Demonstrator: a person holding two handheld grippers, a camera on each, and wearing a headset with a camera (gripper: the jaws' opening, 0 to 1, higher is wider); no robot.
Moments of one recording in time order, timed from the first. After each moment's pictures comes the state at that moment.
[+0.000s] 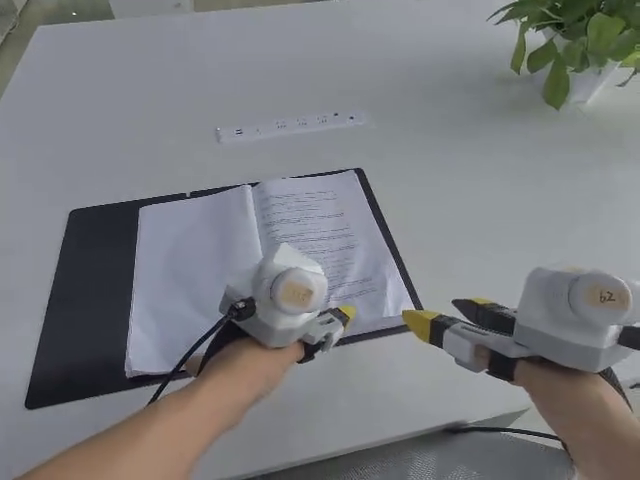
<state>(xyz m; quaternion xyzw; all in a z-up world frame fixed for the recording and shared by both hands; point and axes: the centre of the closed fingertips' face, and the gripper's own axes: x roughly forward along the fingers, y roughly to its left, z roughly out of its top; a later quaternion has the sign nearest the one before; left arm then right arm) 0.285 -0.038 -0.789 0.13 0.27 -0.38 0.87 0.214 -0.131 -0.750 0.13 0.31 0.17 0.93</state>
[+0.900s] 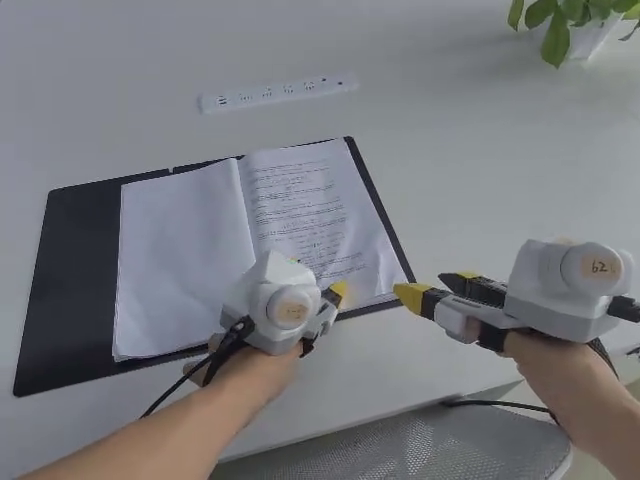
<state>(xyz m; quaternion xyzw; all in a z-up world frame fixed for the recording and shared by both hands) 0.287 -0.039 -0.808 0.12 0.22 -0.36 0.90 0.219 -0.131 -0.758 0.15 0.30 0.17 0.93</state>
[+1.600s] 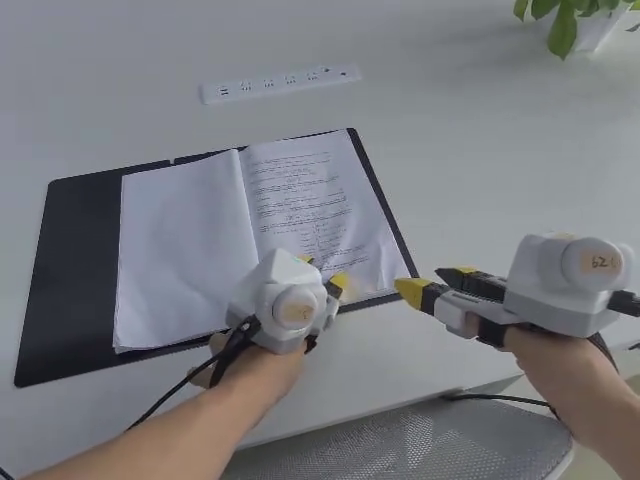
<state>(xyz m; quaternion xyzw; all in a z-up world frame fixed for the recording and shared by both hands) 0.288 -0.040 -0.809 0.11 0.21 -0.35 0.90 0.216 -0.122 -0.756 0.14 0.31 0.18 0.92</state>
